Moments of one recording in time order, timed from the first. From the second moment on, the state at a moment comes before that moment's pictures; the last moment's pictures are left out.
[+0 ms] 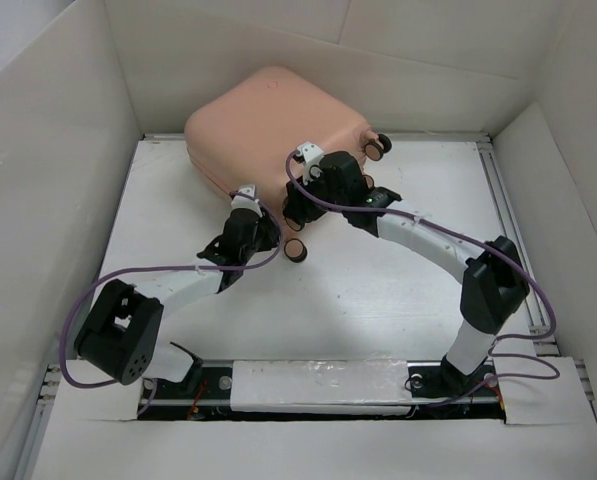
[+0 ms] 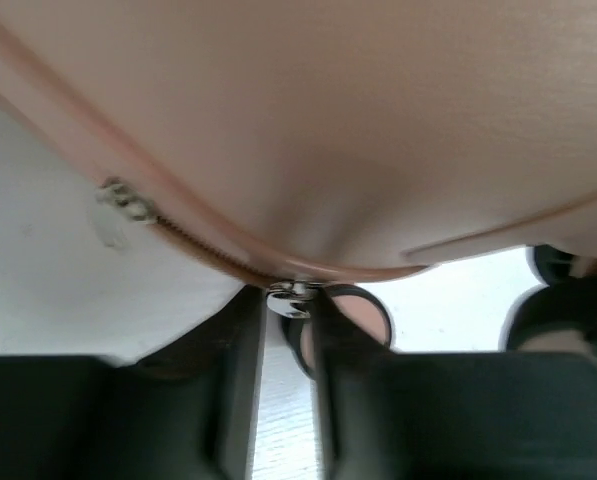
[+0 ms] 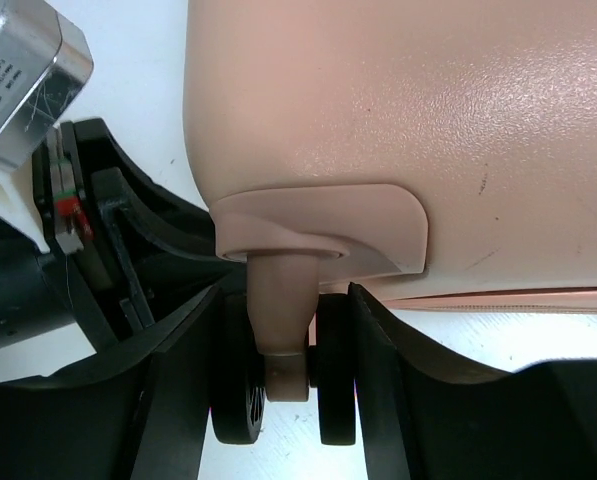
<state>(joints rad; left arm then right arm) -0.53 1.38 0.65 0.25 -0.17 -0.56 0.71 1.74 1.45 -0.21 -0.19 0.12</state>
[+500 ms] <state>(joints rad) -0.53 1.38 0.65 0.25 -0.21 -0.60 0.71 1.72 1.40 -0.14 -0.19 0.12</state>
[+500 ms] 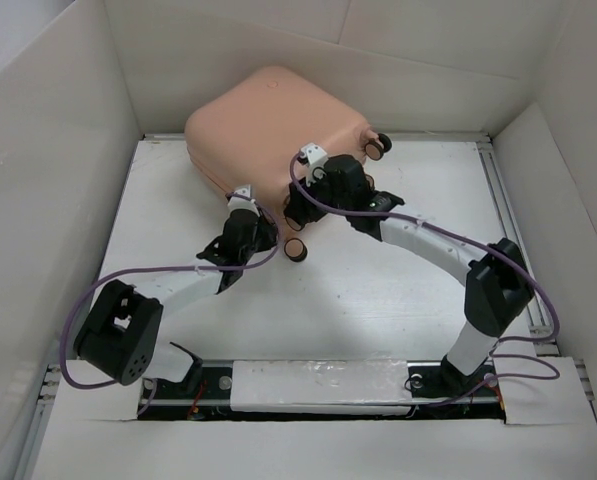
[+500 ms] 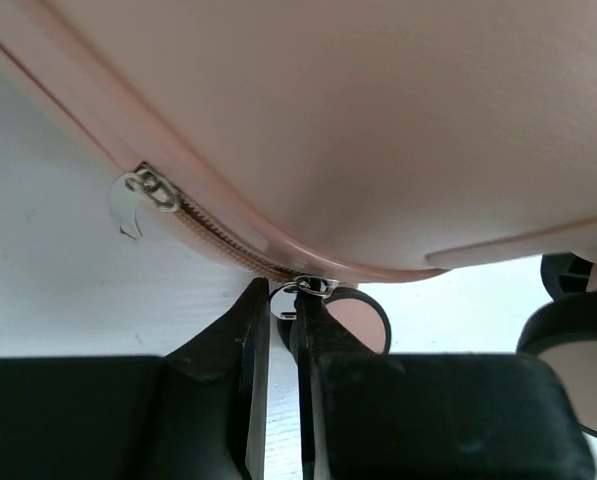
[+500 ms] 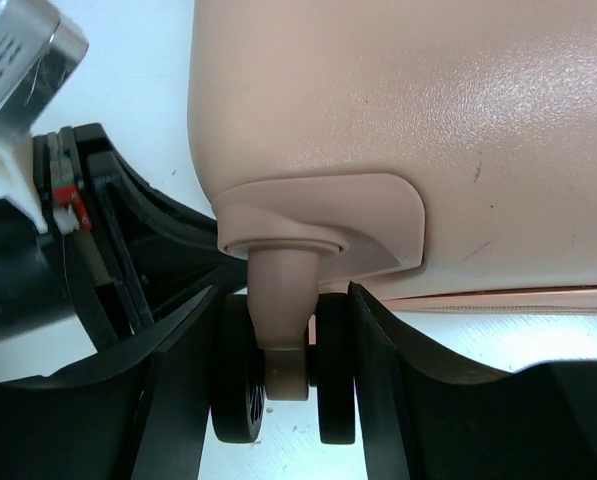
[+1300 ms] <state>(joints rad) -0.17 1.34 0.49 0.45 0.17 -0.98 0.74 1.60 1.22 0.01 -0.17 0.13</state>
